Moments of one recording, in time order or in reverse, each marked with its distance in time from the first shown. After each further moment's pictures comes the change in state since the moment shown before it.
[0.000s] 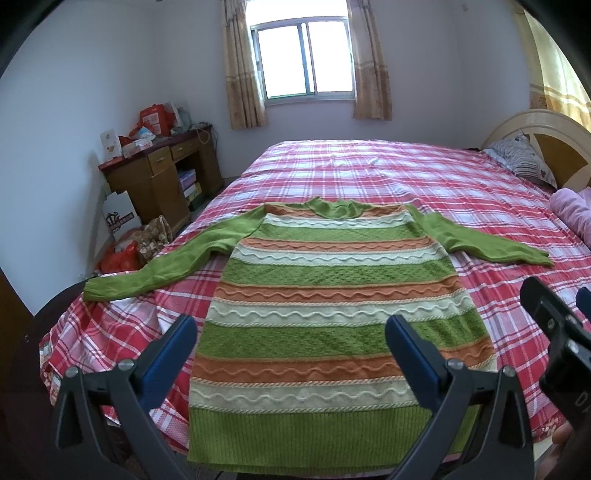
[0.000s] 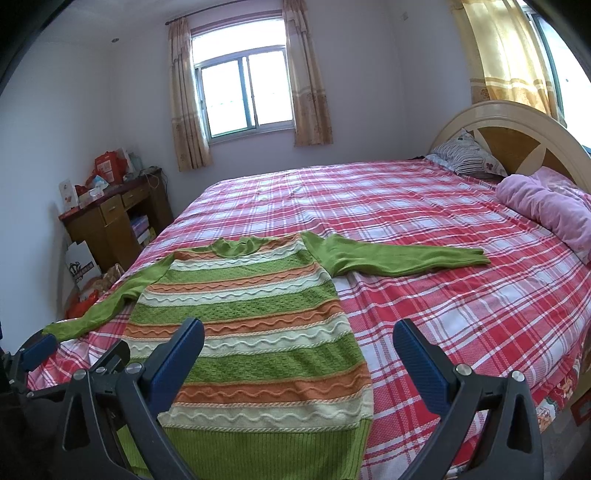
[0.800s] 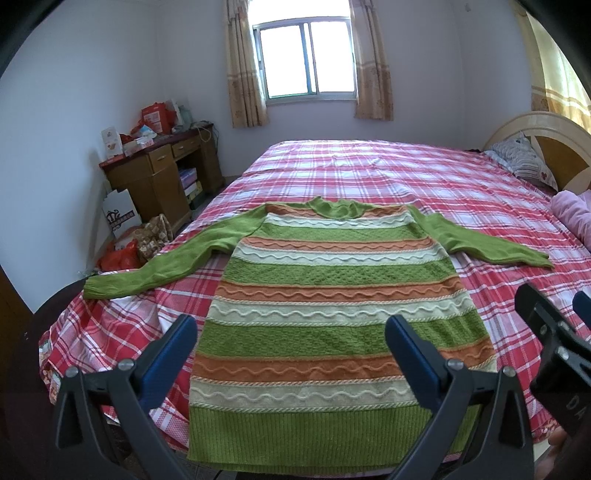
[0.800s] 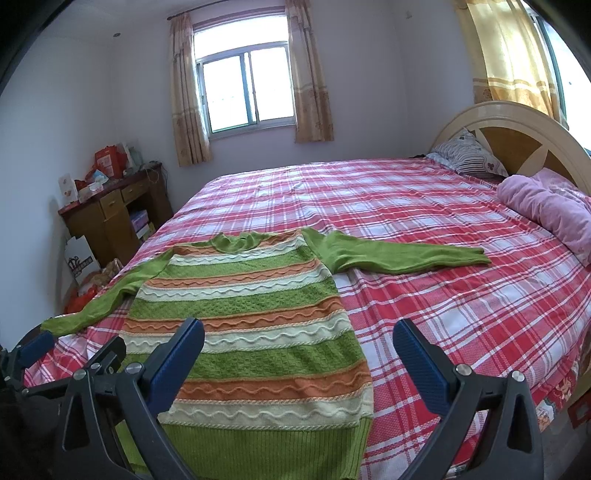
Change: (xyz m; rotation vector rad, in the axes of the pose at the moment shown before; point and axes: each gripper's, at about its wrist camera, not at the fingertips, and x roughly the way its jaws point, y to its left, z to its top) left arm 0.000 0.008 -0.006 -0.004 -0.001 -0.002; right arm 0.004 0.003 -0.002 -0.012 0.016 -0.002
